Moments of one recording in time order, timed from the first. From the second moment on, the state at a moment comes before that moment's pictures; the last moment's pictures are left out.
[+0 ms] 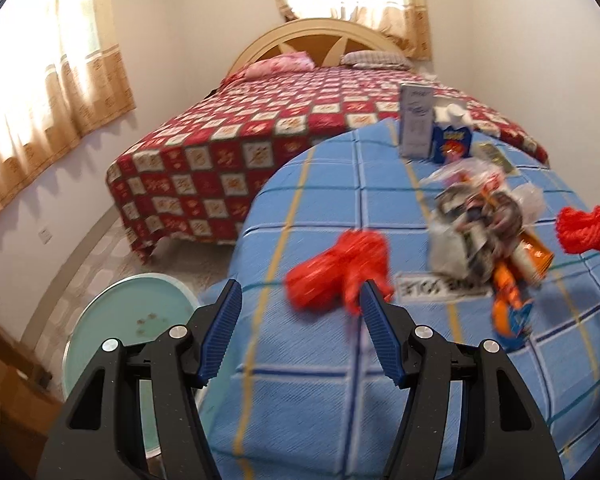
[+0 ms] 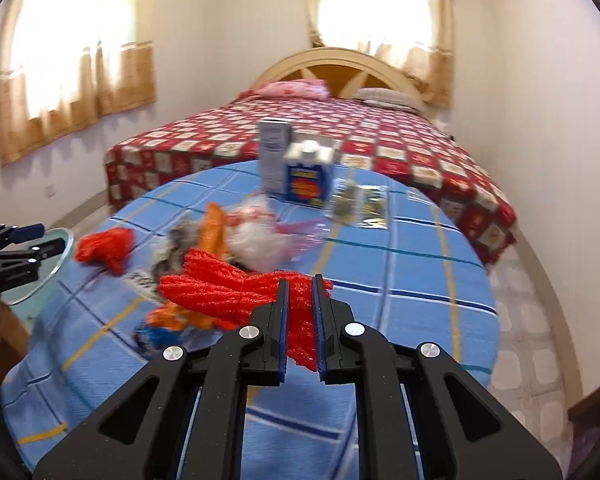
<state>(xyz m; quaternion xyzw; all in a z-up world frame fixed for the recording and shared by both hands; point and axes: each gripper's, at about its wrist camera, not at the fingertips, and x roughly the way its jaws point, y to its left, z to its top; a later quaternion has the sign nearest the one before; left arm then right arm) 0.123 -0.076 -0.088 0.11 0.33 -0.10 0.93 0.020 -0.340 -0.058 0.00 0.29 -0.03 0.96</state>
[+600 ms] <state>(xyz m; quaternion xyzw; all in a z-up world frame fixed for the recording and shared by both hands) 0.132 -0.074 -0.094 0.10 0.35 -0.13 0.92 0.029 -0.347 -0.055 0.01 0.26 -0.02 0.96</state>
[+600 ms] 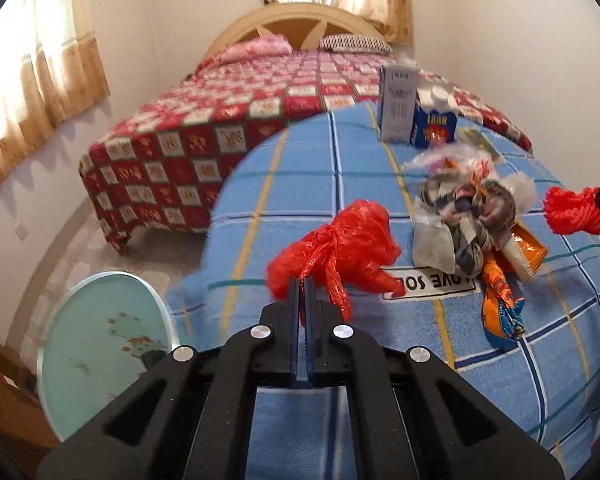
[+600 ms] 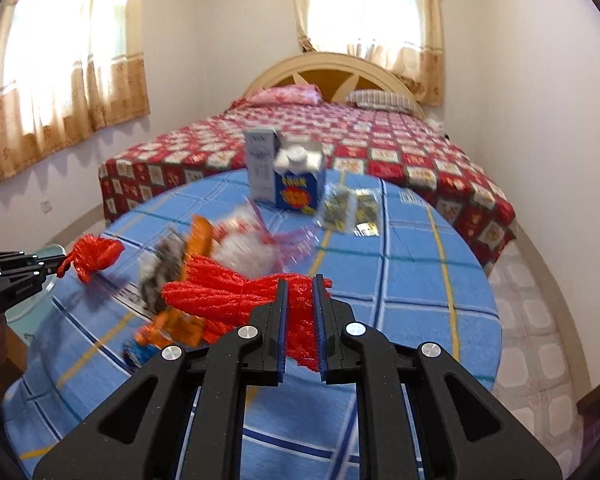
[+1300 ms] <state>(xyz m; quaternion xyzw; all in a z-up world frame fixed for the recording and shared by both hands) 0.119 0.027 -0.078 0.09 0.34 0.00 0.93 0.109 -0.211 -0.033 -0.03 0.24 0.10 0.96</state>
